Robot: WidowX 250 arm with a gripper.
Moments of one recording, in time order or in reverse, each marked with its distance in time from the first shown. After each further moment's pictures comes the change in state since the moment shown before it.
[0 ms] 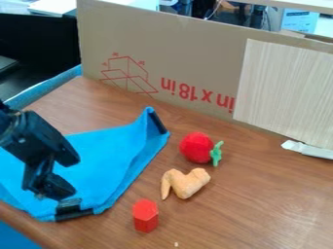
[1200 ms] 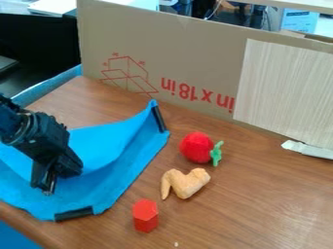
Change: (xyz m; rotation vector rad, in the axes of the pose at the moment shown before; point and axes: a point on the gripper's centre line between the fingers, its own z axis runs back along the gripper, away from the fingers) arm 0.002 0.010 -0.008 0.110 0.070 -0.097
